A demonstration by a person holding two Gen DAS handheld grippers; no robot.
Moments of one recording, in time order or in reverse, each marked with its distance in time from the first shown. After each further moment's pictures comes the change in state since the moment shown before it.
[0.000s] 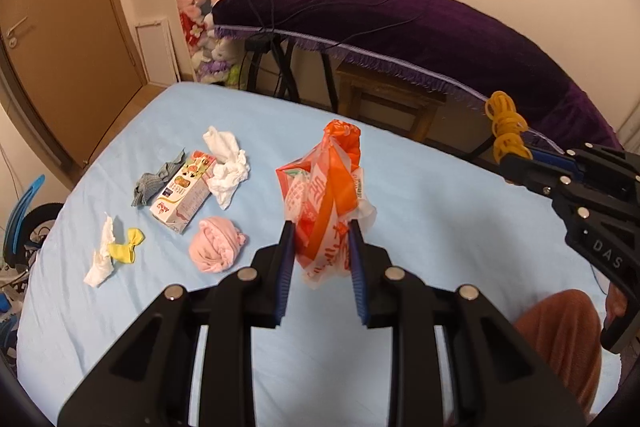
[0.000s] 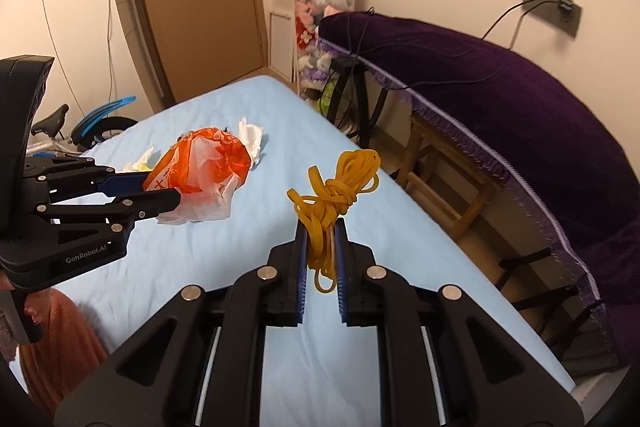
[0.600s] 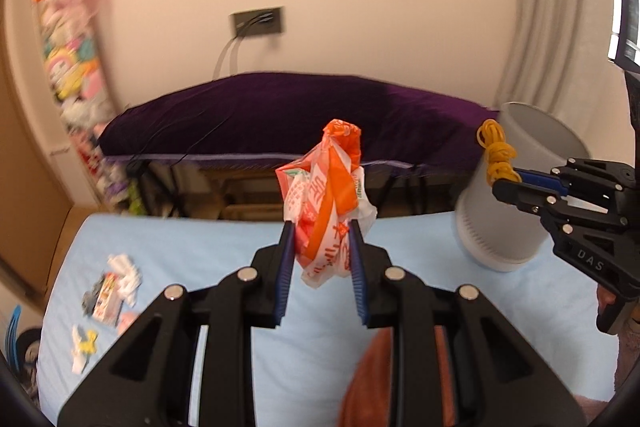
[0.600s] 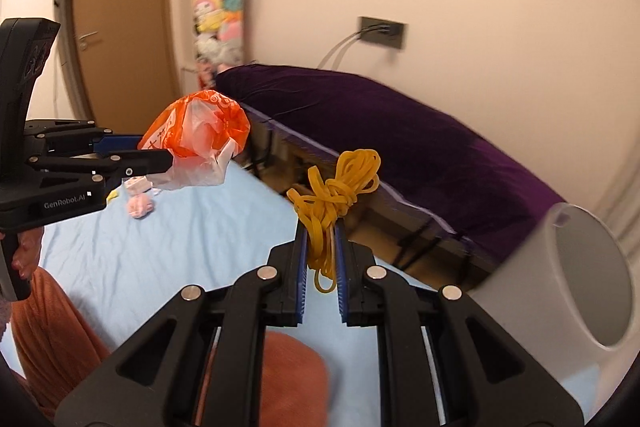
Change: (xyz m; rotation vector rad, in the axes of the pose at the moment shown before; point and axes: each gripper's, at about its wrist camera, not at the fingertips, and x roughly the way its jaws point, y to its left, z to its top) left arm -0.145 -0.219 0.017 0.355 -0.226 -0.280; right arm -0.253 -0.098 -0.098 0.176 -0.152 -0.307
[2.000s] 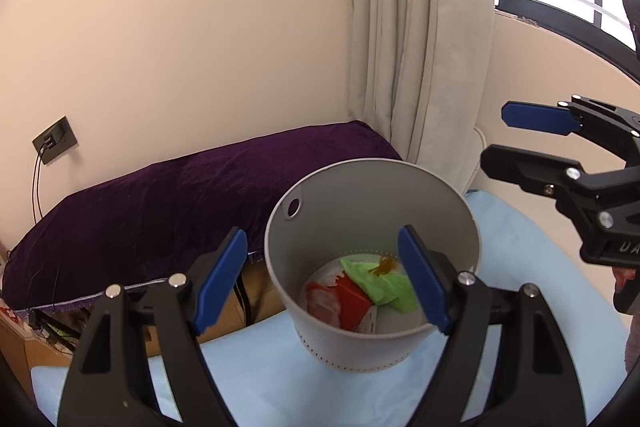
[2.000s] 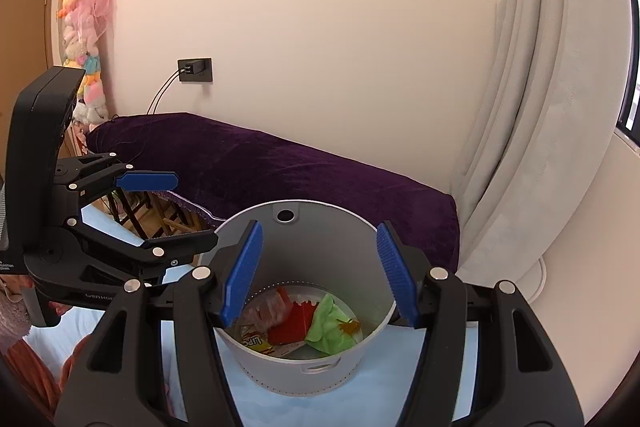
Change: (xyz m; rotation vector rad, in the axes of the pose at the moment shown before) left arm 0.096 -0.274 0.135 0.329 -0.035 -0.319; right arm -0.127 -0.255 -0.025 0.217 -0.062 -0.342
